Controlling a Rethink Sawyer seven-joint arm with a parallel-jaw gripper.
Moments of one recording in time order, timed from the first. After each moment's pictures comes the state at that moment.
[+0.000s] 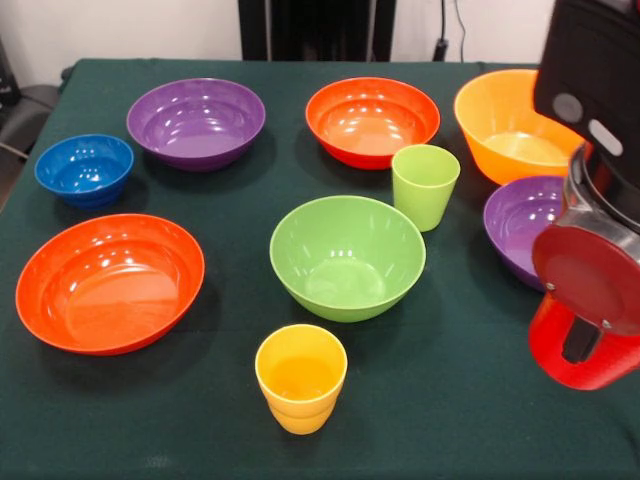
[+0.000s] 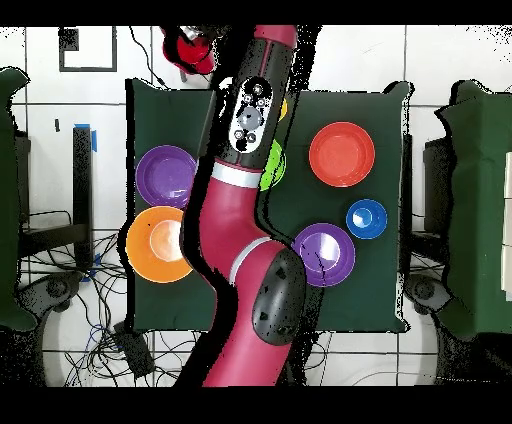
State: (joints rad) arm -0.42 -0.09 2.31 0.18 -2.25 1.87 0.75
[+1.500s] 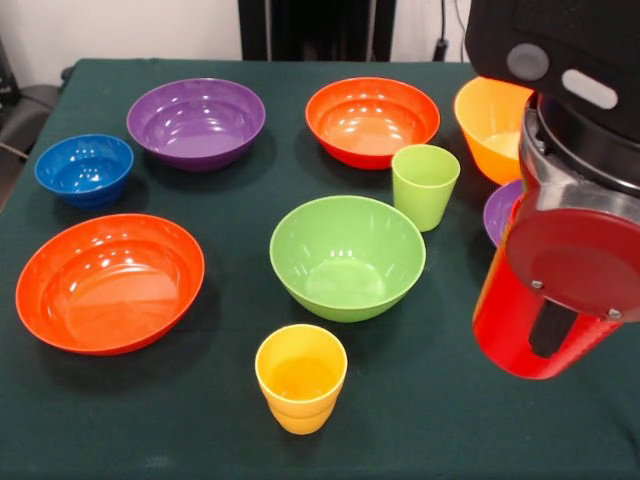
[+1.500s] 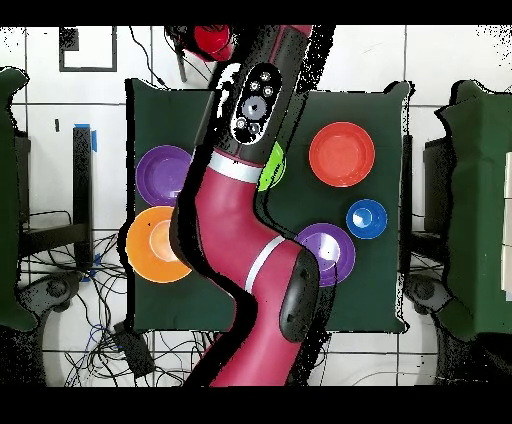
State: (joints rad) arm -0.46 -0.07 2.64 0.18 -2.62 1.87 0.31
